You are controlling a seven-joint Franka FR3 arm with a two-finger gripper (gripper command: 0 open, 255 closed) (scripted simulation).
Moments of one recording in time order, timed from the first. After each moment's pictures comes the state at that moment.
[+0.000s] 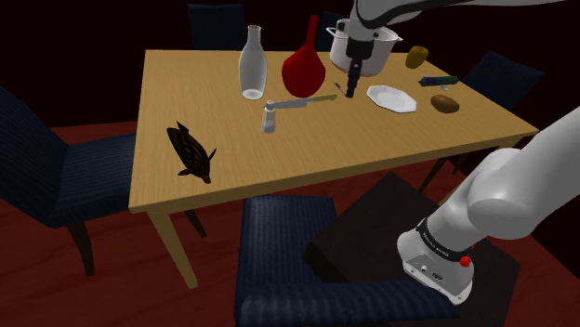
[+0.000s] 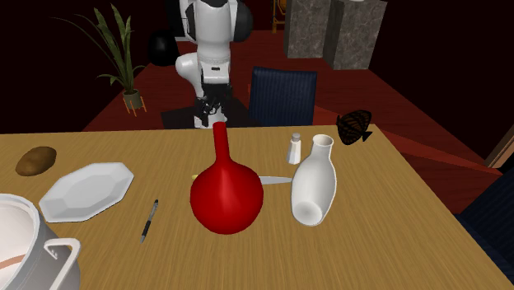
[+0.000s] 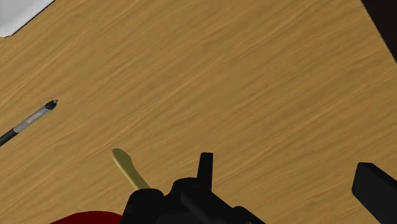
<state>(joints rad) 0.11 -0.15 -0.23 -2.13 -0.12 1.89 -0.64</state>
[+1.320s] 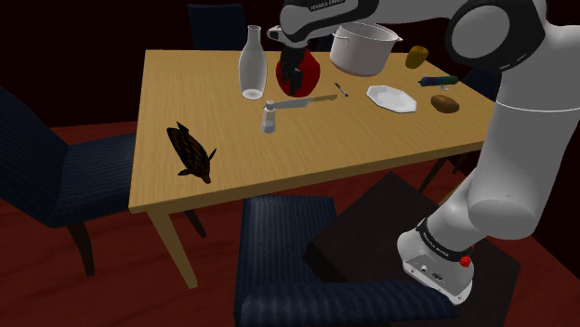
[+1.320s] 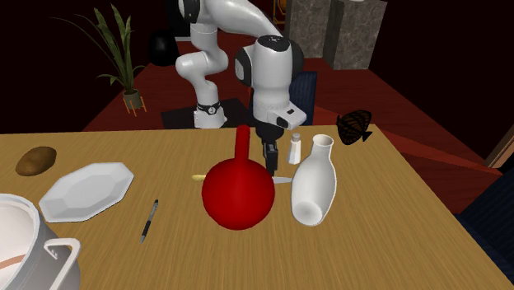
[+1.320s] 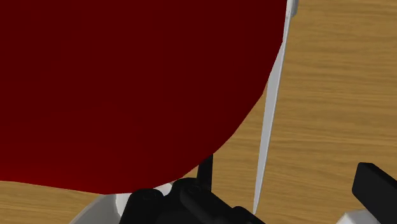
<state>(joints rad) 0.13 0.41 -0.13 -1.61 0.04 2.04 -1.22</state>
